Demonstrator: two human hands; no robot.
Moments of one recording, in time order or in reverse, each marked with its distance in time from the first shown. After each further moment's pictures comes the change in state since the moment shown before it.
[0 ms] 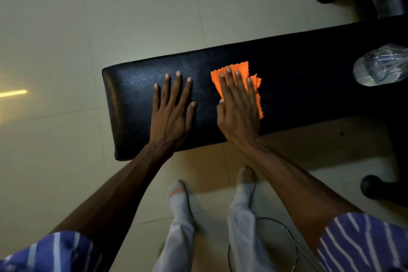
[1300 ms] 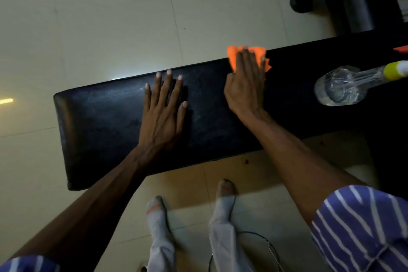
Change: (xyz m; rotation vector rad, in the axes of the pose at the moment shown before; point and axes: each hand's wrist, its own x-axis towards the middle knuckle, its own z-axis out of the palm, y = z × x) left_hand 0.070 0.079 -0.005 -0.109 0.011 0.046; right_hand 0.100 0.120 -0.048 -0.096 -0.076 0.208
